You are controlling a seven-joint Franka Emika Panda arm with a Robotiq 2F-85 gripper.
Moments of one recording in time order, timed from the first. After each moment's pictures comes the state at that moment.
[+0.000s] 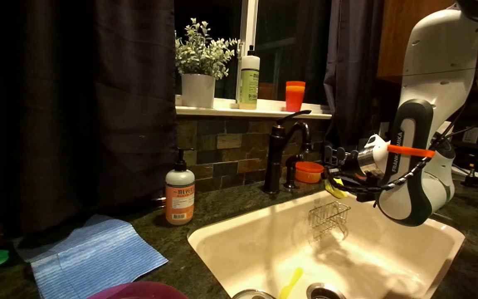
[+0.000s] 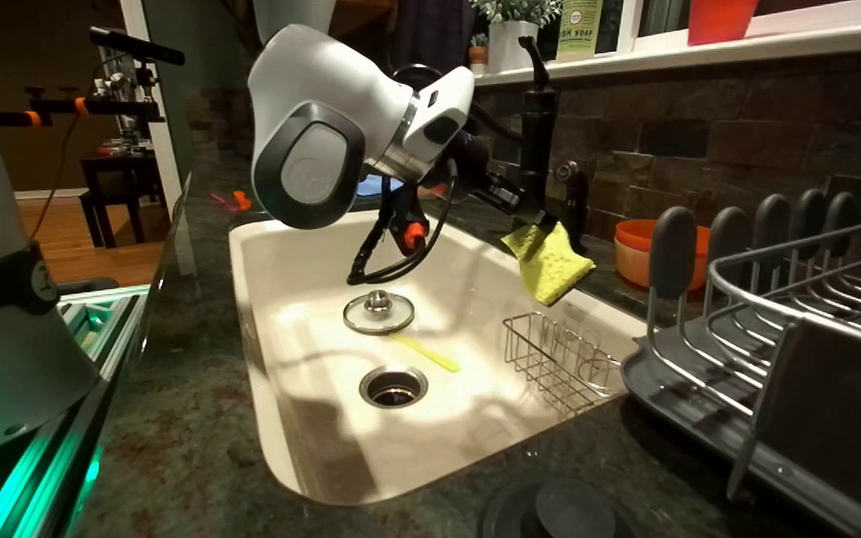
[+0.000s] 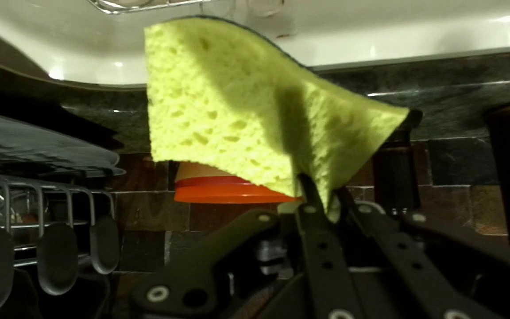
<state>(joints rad) 0.36 0.49 -0.40 -2.71 0.07 4.22 0.22</state>
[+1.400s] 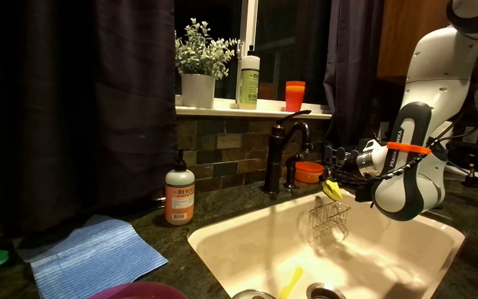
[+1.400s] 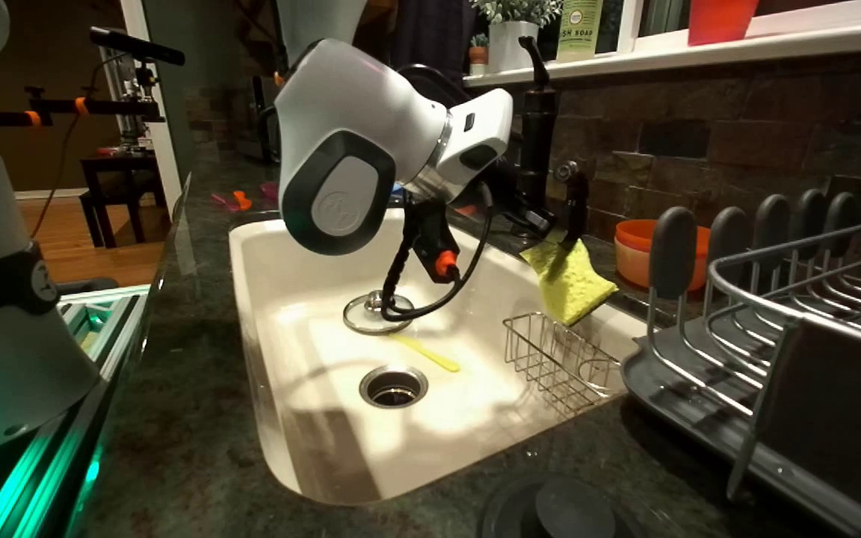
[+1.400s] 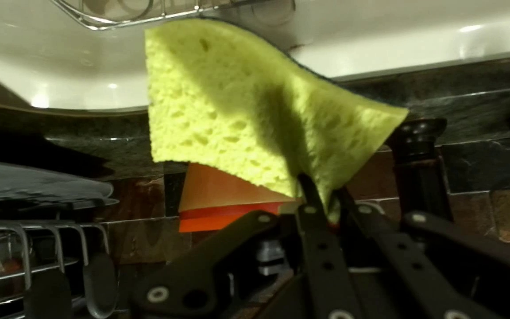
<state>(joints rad) -0.08 0.53 -0.07 -2.62 -0.08 4.22 0.12</state>
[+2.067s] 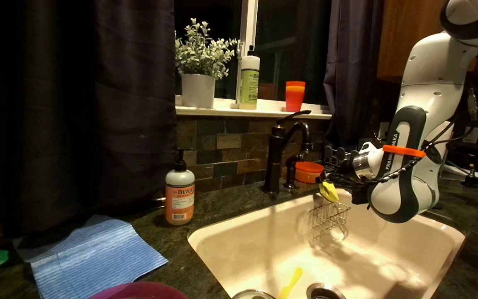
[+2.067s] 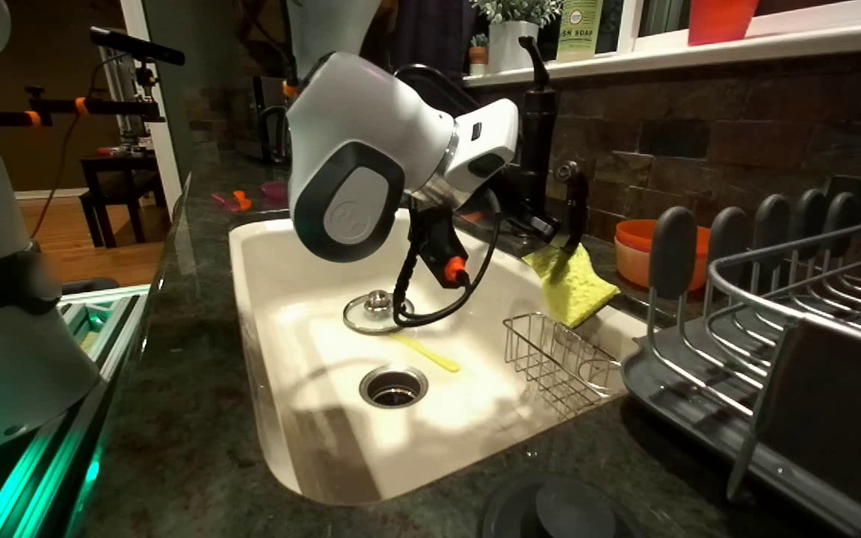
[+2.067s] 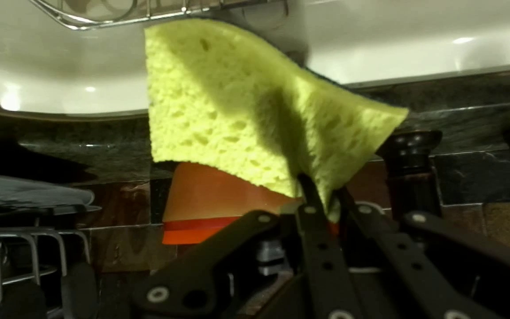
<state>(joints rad) -0.09 0.57 -0.06 -2.59 -0.09 4.22 0.10</state>
